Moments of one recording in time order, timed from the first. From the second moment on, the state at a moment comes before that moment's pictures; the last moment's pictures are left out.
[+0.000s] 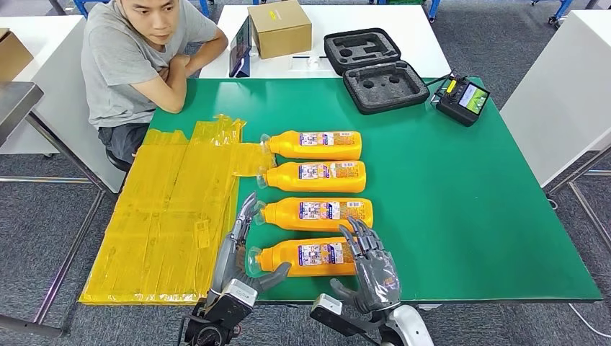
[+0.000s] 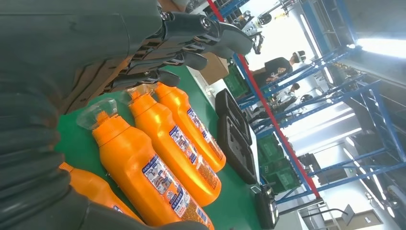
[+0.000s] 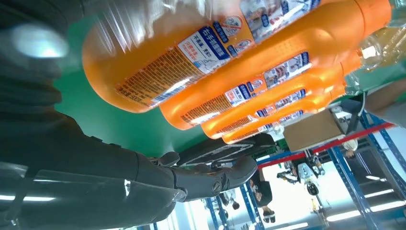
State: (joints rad) left arm -0.06 -0.10 -0.55 -1.34 -0.19 0.58 -0.70; right arm 0.09 0.05 0.11 -1.36 1.17 -0.55 -0.36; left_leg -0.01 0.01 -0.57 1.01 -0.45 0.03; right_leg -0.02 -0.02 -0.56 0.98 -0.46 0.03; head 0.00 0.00
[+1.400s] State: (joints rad) left arm -0.10 -0.09 -0.61 -1.35 -0.18 0.56 -0.70; right arm 0.07 -0.01 0.17 -1.34 1.39 -0.49 -0.16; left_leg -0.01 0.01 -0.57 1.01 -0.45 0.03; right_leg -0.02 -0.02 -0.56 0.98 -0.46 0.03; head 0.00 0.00
